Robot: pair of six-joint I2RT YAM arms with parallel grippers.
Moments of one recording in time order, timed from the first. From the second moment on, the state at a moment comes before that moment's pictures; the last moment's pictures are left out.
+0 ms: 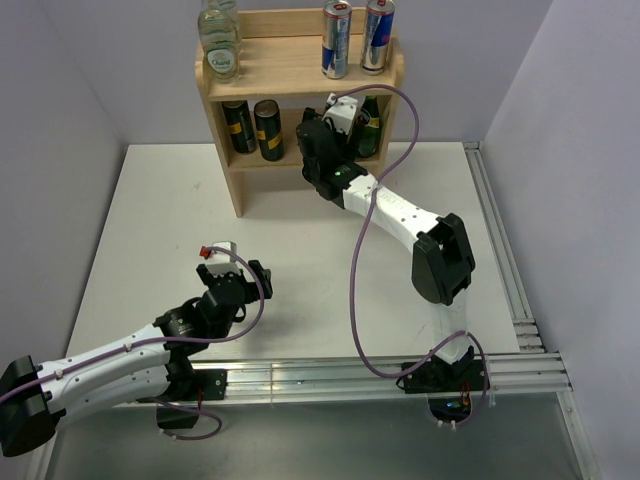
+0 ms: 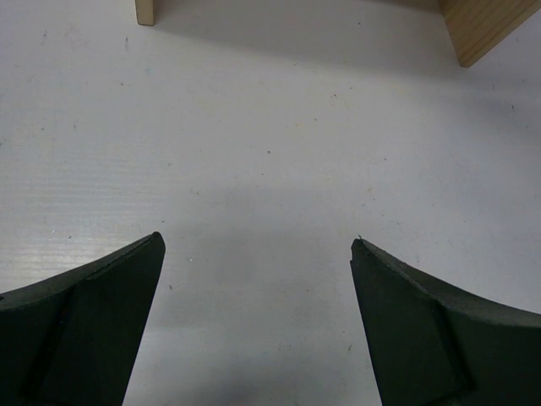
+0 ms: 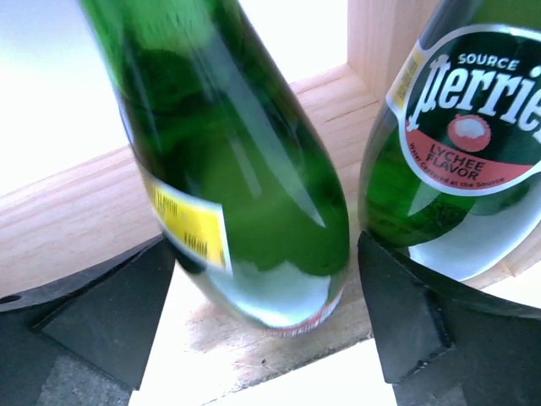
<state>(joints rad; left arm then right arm) -0.99 0.76 0.36 -0.06 -0.75 -0.65 0.67 1.99 1.79 -0.03 0.95 0.37</state>
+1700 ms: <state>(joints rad) -0.99 0.77 0.41 -0.13 -0.73 -0.65 1.06 1.13 0.91 -0.21 0.65 0.57</state>
